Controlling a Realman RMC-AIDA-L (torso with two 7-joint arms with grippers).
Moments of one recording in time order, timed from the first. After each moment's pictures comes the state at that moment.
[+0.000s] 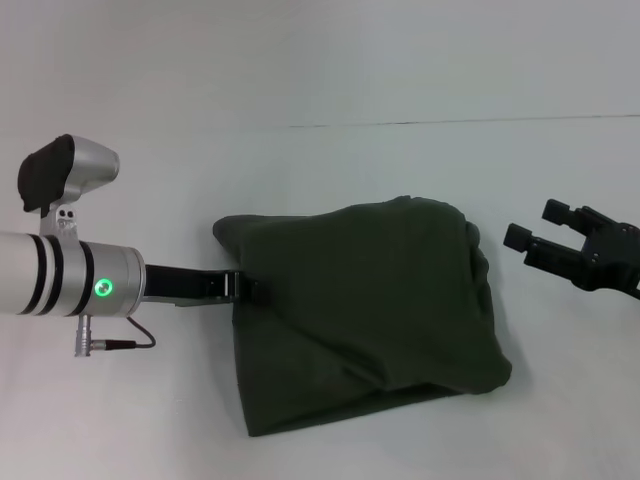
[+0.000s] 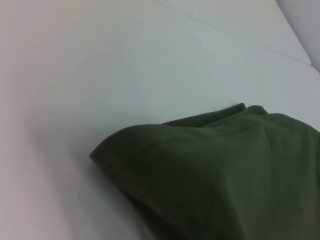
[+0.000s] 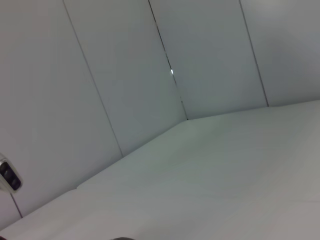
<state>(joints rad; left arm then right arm) -0.72 -2.09 0.88 0.54 2.20 1.13 -2.29 0.35 2.09 -0.65 -0.58 -1.67 -1.39 1.31</state>
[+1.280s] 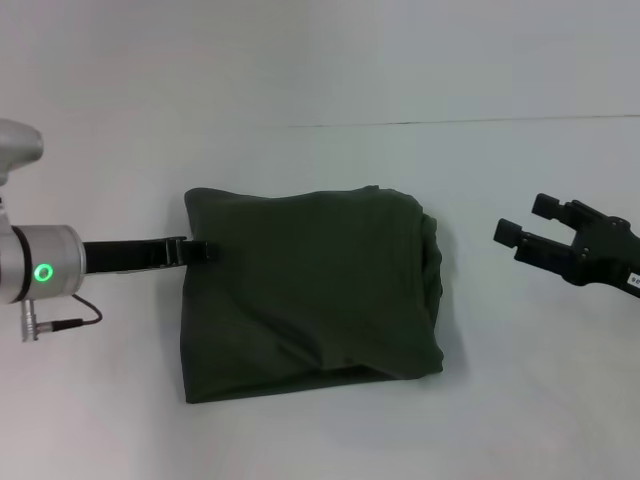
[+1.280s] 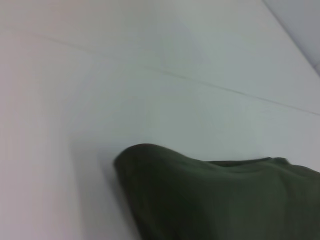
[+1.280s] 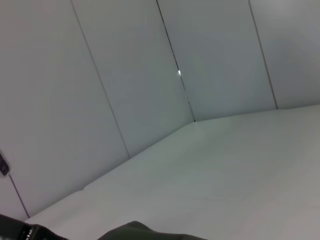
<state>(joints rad) -0.60 -2.10 0.86 0.73 2.17 1.09 -2.27 0.37 2.09 -0.66 -0.58 -1.67 -1.40 1.31</state>
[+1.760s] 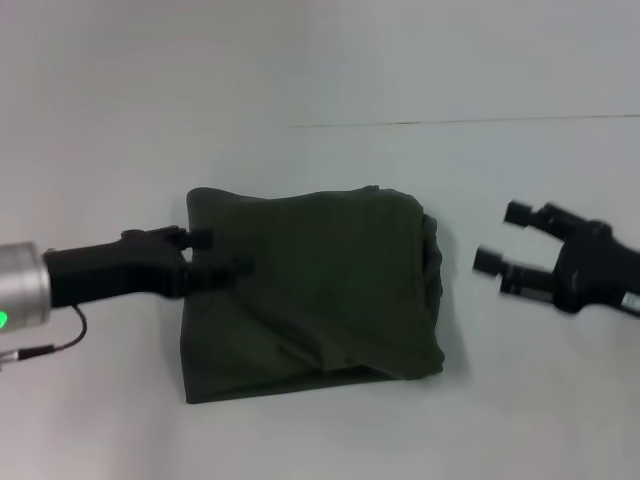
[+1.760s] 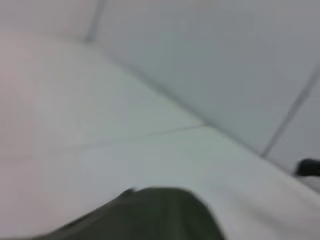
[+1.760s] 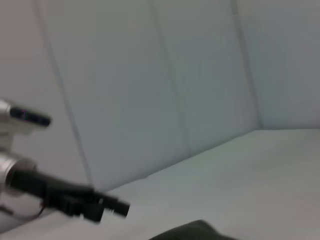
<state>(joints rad) -0.42 -2.17 0.82 0.99 1.97 1.44 -1.81 0.38 2.08 -0.66 -0.61 -1.74 -1.57 1.22</state>
